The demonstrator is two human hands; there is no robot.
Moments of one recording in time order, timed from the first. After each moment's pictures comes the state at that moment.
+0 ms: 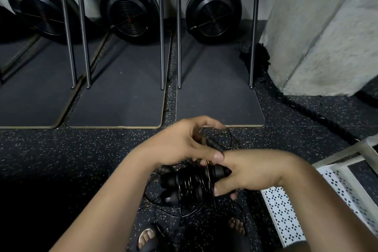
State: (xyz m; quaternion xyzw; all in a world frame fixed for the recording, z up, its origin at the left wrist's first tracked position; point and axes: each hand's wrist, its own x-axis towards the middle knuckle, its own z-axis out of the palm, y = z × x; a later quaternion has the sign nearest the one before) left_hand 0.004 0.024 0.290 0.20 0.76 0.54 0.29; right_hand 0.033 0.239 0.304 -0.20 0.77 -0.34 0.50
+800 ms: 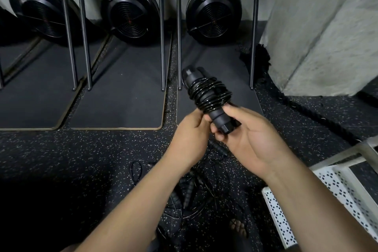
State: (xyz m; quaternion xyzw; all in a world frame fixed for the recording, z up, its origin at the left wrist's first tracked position) left_hand 0.013 0.070 0.283 0.00 0.78 0.62 0.07; right_hand 0.023 0.218 0.311 0.04 0.49 -0.85 0.16
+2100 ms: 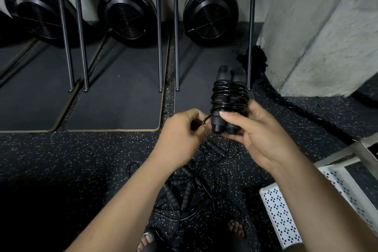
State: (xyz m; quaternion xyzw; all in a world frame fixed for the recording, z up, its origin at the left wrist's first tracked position) left_hand 0.008 0.047 0.284 0.07 0.85 0.52 0.03; right_hand 0.011 0.244 0.301 0.06 0.63 -0.77 0.09
